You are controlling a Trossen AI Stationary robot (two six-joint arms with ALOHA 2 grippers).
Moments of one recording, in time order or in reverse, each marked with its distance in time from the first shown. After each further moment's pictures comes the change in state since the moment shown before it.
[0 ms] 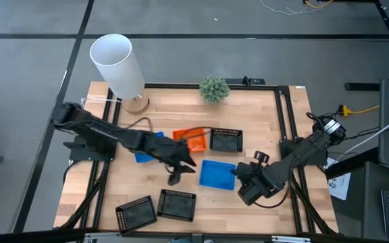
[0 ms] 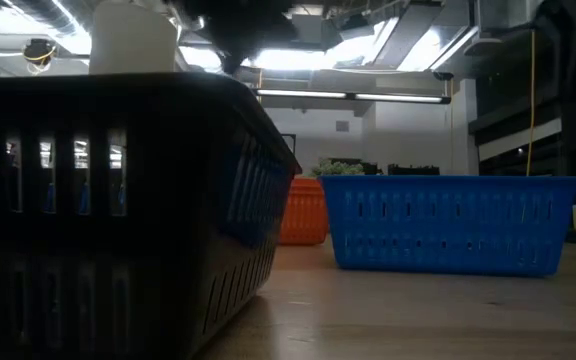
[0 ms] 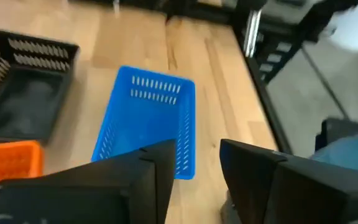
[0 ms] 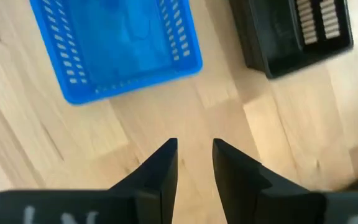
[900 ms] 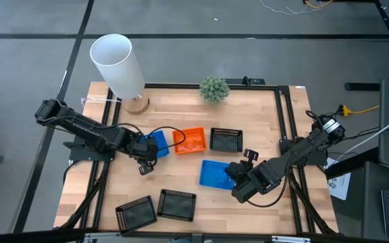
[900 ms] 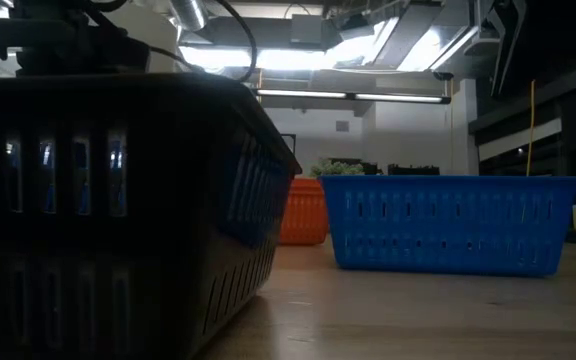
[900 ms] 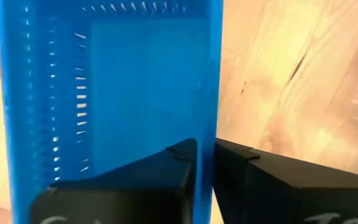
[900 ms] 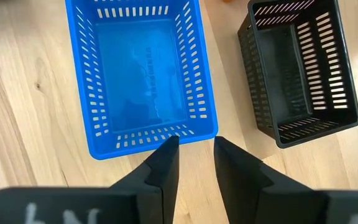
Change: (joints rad) left arm -0.044 -0.263 -0.206 -0.833 -0.171 -0.399; right arm -0.053 0.000 0.000 0.165 0.099 -0.200
